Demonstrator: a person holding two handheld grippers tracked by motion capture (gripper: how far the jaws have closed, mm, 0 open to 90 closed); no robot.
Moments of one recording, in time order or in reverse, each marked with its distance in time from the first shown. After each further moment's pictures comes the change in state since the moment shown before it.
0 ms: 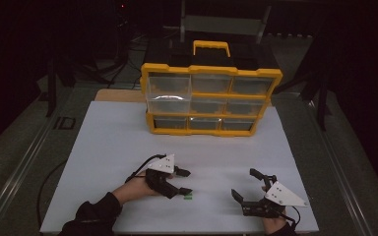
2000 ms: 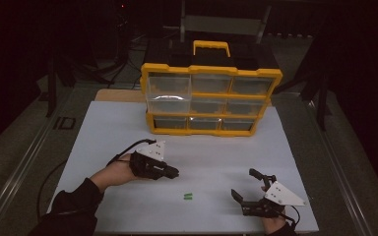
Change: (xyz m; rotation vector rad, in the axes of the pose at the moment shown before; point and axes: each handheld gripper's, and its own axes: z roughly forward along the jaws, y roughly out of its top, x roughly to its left) left arm -0.001 0.055 -0.072 0.172 0.010 0.073; right arm 0.000 -0.001 0.001 0.007 0.002 0.003
